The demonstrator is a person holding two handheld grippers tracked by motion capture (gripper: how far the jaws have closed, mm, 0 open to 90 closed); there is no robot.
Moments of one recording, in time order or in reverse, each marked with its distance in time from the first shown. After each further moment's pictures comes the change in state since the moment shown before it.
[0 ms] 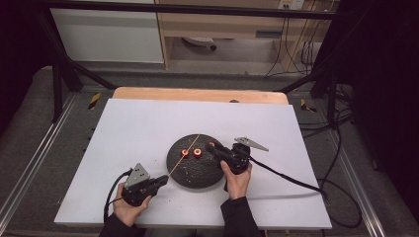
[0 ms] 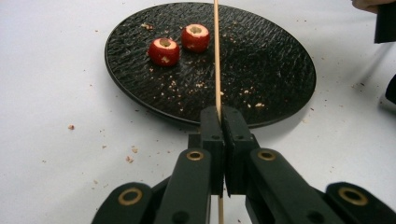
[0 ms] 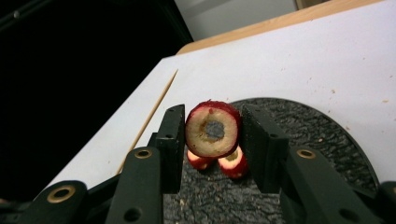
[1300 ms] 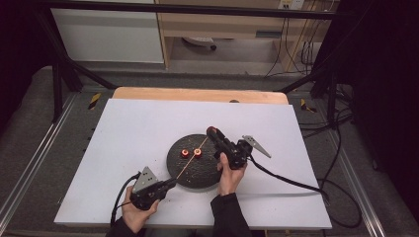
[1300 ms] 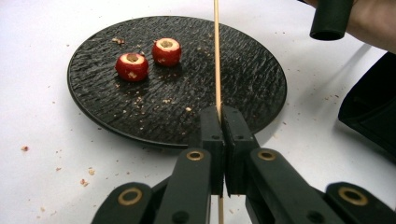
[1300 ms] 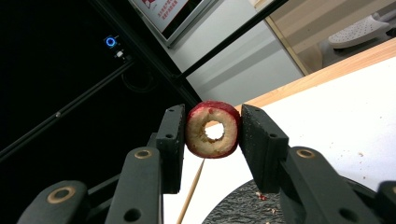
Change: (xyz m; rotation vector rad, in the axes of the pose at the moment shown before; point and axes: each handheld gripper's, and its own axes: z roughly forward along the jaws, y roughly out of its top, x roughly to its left) left arm -0.023 0.003 0.009 -0.044 -0.025 0.009; right arm 0.004 0.003 0.007 -0.324 0.060 0.149
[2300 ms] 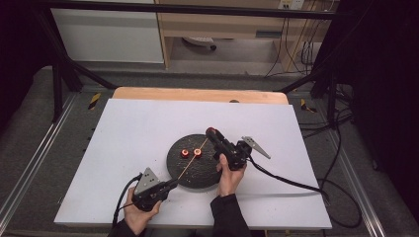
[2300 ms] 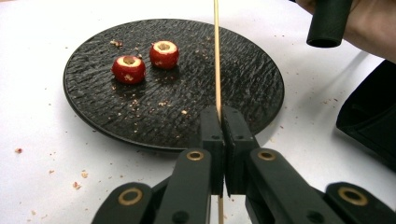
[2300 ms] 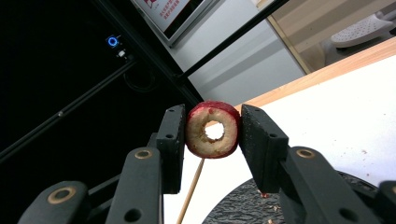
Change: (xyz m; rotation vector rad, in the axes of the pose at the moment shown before) left arm -0.006 0.000 0.002 -0.014 0.012 -0.006; right arm -0.001 -0.003 0.000 0.002 0.011 -0.005
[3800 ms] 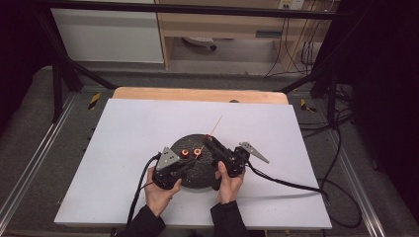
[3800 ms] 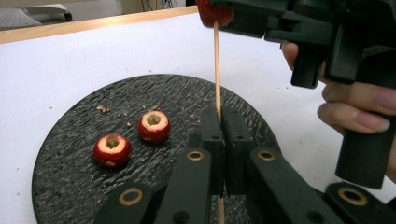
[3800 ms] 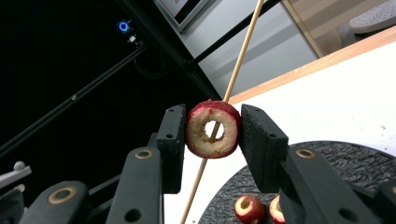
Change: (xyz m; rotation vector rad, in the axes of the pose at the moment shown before) left arm -0.010 0.060 0.044 -0.038 0.025 -0.031; right arm 0.005 -0.012 -0.011 0.057 0.047 0.001
